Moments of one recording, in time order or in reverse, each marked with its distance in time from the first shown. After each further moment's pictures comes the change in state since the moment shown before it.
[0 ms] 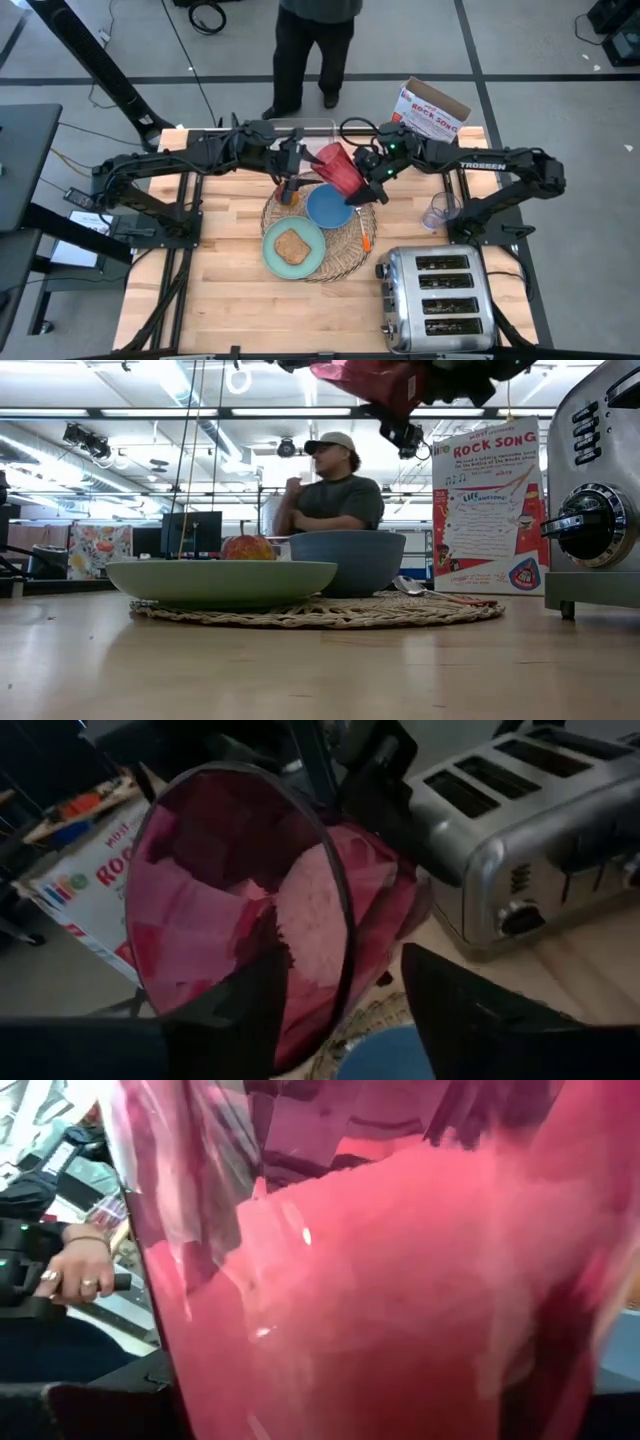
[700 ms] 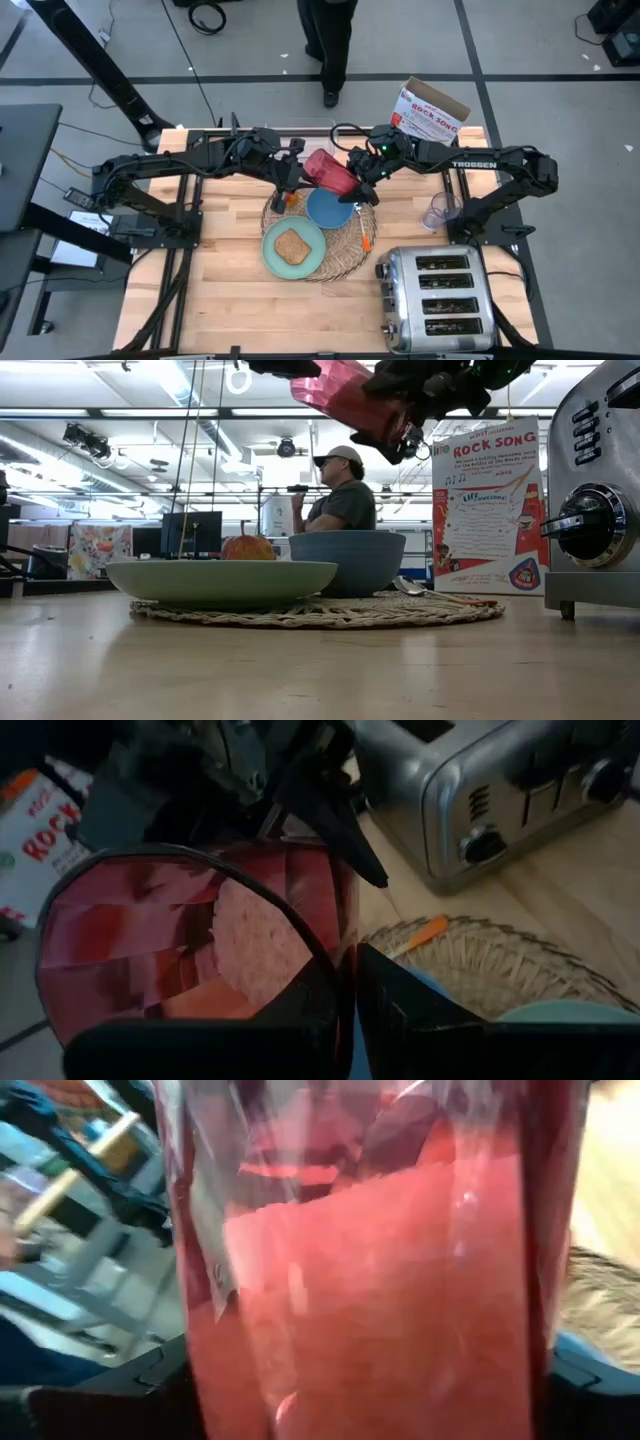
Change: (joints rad) left arm -0.015 0.000 -0.003 -0.138 -0.015 0.117; right arm 0.001 0.057 -0.002 -0.016 0.116 -0.171
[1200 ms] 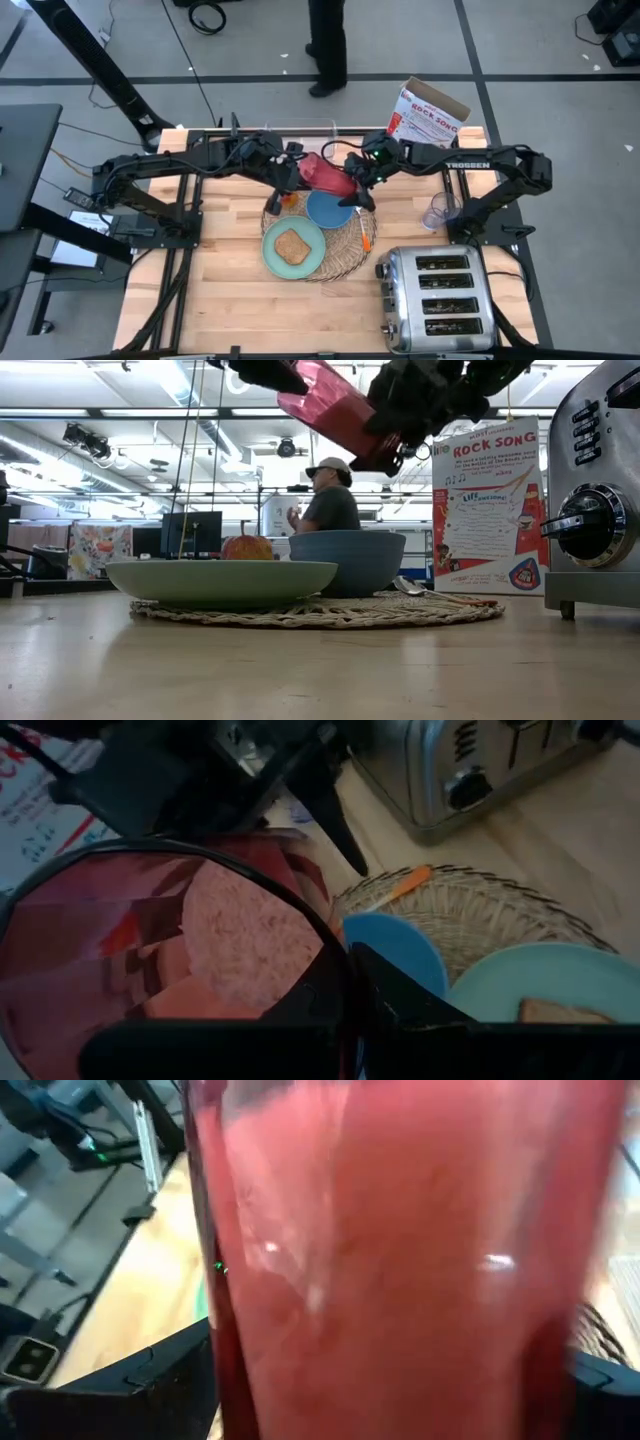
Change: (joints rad) left arm -0.009 0.001 0.003 -0.131 -0.019 0.035; right arm 0.007 0.050 0.001 -0.087 0.129 -0.269
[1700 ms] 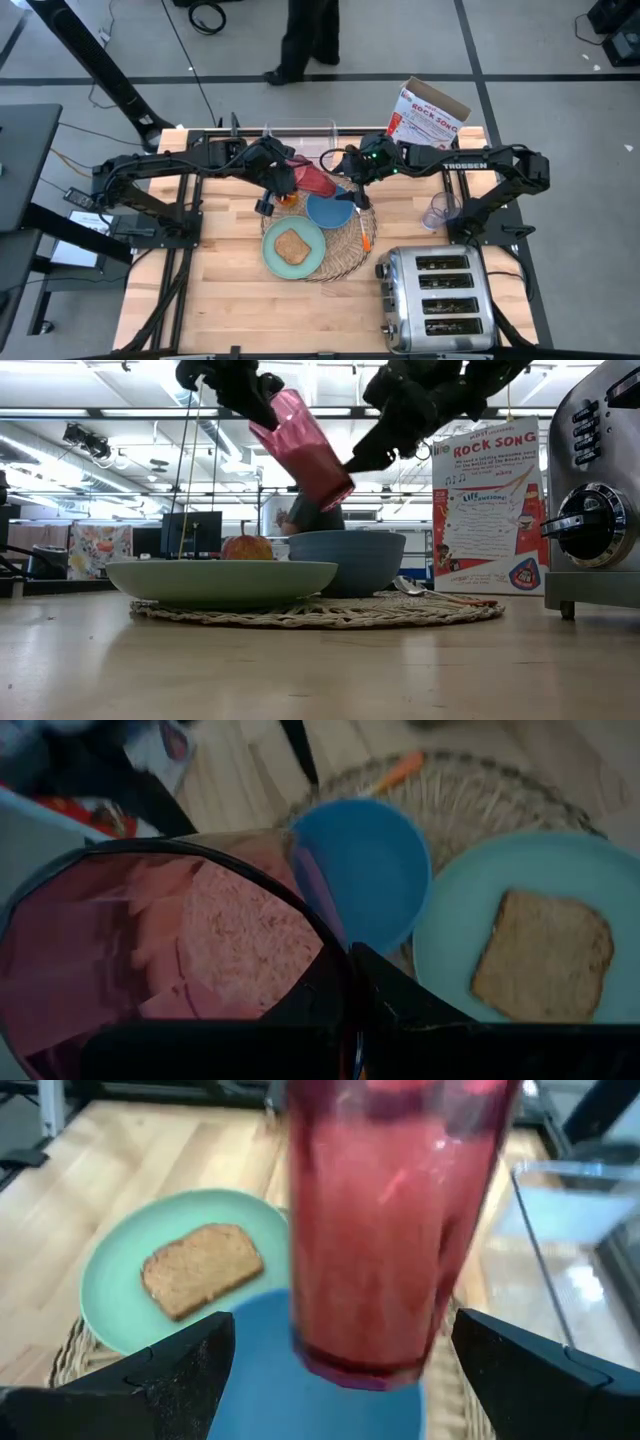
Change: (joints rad) left arm 0.000 0.000 0.000 -0.225 -0.121 0.012; right arm 0.014 0.017 0.000 0.035 0.189 -0.217
